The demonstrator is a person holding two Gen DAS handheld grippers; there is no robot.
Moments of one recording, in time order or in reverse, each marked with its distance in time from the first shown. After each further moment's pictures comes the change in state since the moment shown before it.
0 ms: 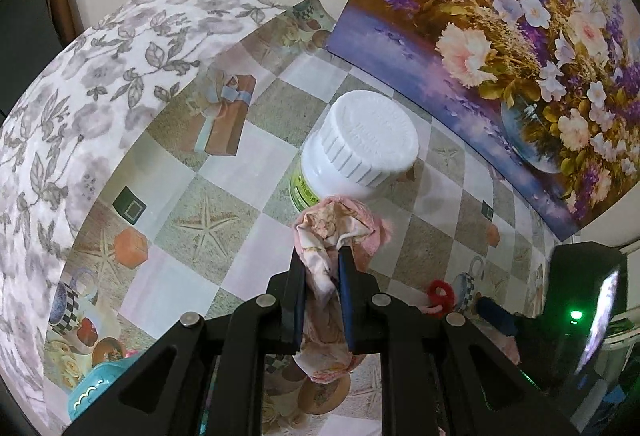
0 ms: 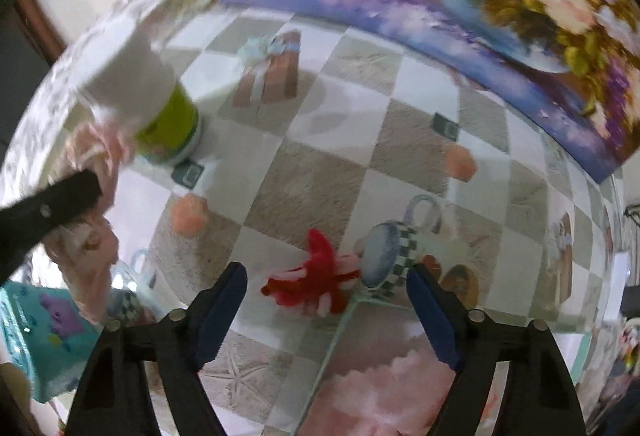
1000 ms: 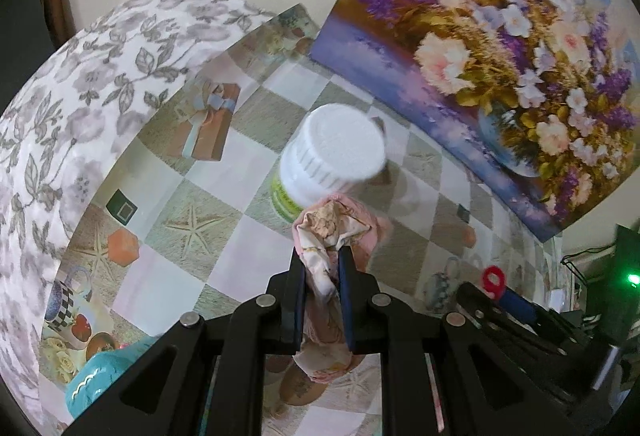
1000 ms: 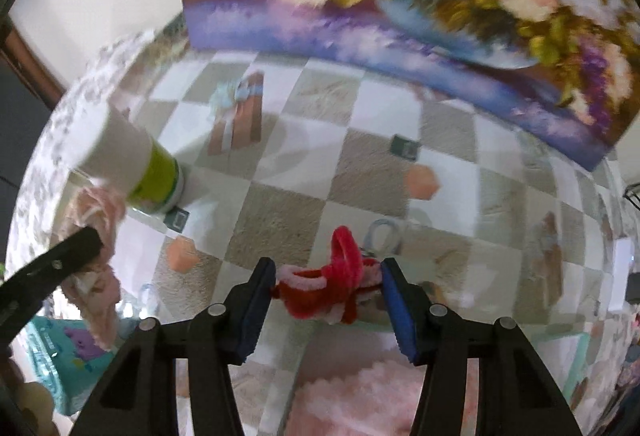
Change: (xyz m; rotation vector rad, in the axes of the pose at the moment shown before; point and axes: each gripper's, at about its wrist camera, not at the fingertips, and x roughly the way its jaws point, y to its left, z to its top) left arm -0.020 -0.008 0.001 0.004 -0.013 -0.060; right arm -0.040 -0.049 0.009 0.144 -0.100 0.051
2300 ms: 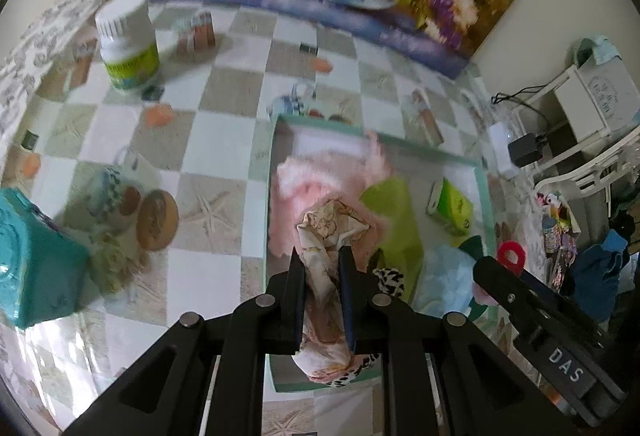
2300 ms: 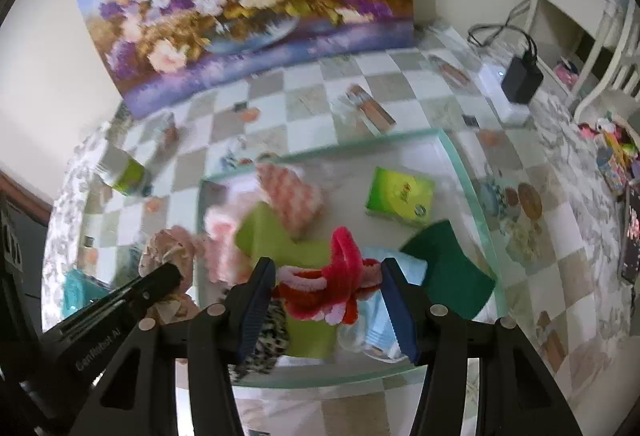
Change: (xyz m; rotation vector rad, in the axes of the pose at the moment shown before) left arm -0.021 -0.100 -0.148 0.352 0.210 -0.149; right arm -0.119 -0.104 -0.185 0.424 -0.085 -0.054
